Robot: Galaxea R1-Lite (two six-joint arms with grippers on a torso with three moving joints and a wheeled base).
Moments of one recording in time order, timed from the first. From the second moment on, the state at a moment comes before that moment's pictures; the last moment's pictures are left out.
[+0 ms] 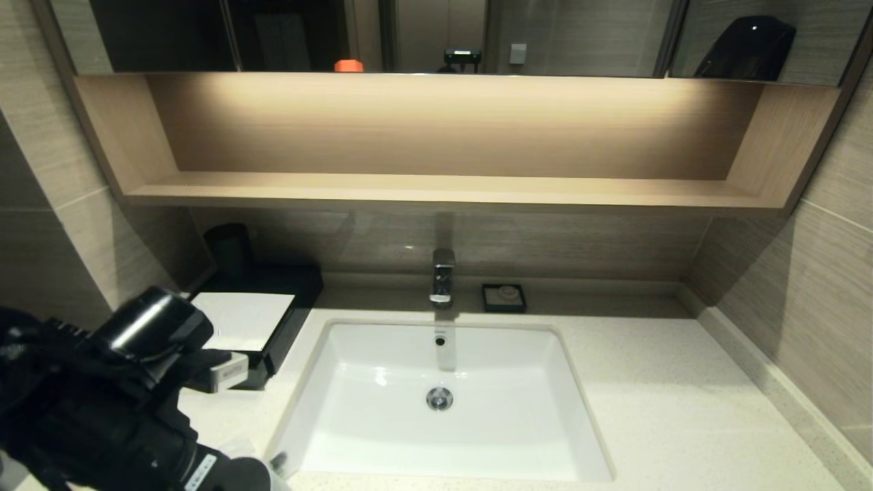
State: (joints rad) left arm -0.31 1.49 -0.83 0.65 -0.10 0.00; right arm 0.00 0.00 0.00 0.01 -0.01 -0.01
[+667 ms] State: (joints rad) left arm -0.13 1.38 -0.95 0.70 0.02 -0.01; right arm 0.00 0.00 0.00 0.01 -0.01 -0.01
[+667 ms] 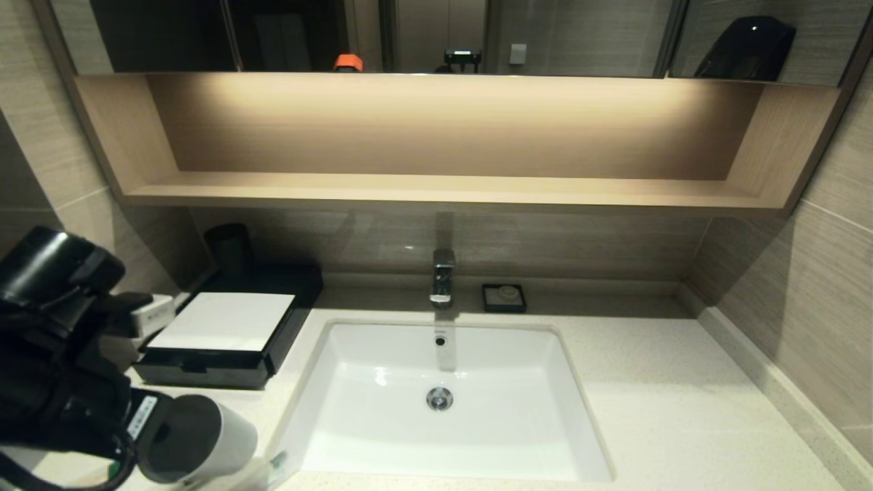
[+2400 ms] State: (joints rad) left arm 0.26 1.87 -1.51 0.75 -0.01 -0.33; right arm 0.00 0.00 0.00 0.01 -0.01 -0.01
